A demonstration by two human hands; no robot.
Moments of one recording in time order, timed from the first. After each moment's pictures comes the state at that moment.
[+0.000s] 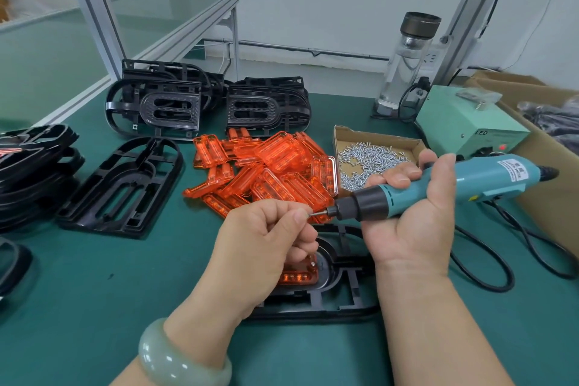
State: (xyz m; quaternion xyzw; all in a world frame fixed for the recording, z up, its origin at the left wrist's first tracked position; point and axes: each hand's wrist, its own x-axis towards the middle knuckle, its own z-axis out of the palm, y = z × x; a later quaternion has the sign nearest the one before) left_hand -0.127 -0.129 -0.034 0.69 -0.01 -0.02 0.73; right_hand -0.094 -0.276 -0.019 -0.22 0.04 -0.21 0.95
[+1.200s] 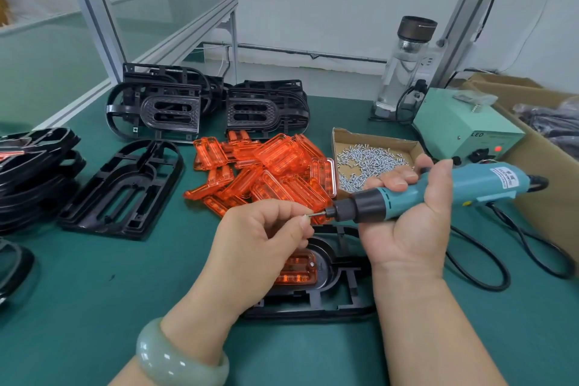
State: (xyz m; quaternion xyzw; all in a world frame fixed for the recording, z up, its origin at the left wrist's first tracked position) left_hand -0.128 -0.122 -0.032 0.75 -0.07 0.03 0.65; right_hand -0.096 -0.275 -0.022 -0.21 0.04 -0.22 0.95
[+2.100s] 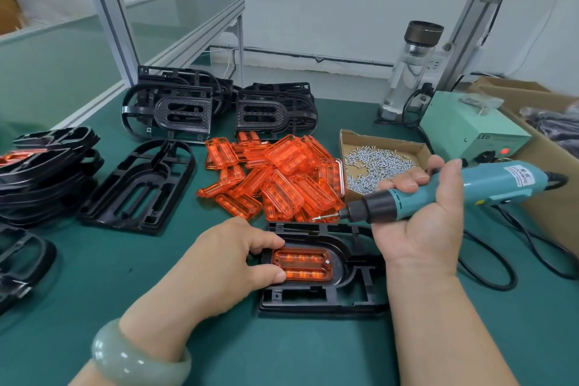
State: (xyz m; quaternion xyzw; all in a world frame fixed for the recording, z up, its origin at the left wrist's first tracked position) left_hand -0.125 -0.070 -0.050 0.93 -0.11 -0.07 0.34; right_hand -0.096 -0.281 -0.021 -0.23 0.05 -0.22 0.95
